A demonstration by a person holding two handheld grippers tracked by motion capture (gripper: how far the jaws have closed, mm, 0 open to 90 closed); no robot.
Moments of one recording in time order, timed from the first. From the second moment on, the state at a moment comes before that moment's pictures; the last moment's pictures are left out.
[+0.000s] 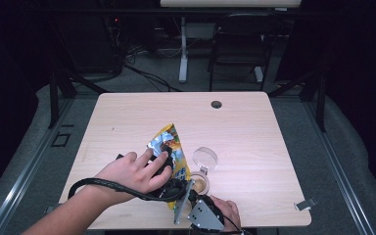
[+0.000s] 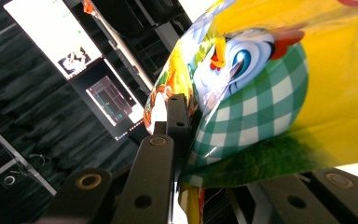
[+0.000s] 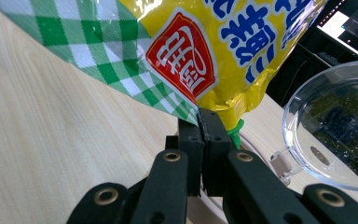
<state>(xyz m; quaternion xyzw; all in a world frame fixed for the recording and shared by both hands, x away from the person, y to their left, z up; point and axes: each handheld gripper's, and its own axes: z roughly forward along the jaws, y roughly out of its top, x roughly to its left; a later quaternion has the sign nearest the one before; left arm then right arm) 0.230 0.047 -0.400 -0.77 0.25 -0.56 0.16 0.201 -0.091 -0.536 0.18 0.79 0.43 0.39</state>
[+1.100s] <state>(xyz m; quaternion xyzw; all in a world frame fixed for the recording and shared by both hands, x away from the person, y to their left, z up) 0.229 0.046 -0.400 -0.77 0.25 -0.56 0.16 0.201 -0.090 -0.536 0.18 0.79 0.43 0.40</state>
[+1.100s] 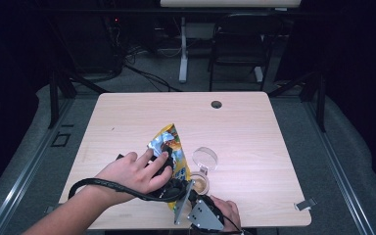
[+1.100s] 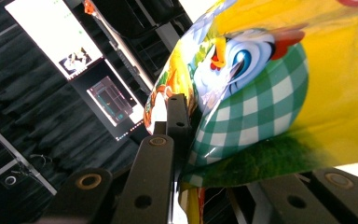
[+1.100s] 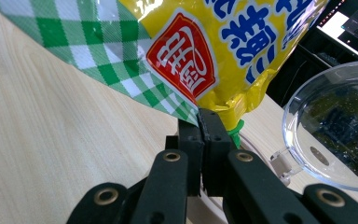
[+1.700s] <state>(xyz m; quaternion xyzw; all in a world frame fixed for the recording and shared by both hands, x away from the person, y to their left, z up) 0.229 0.046 -0.400 -0.77 0.26 -0.56 0.16 0.201 -0.090 -0.536 0.18 0.79 0.43 0.39</state>
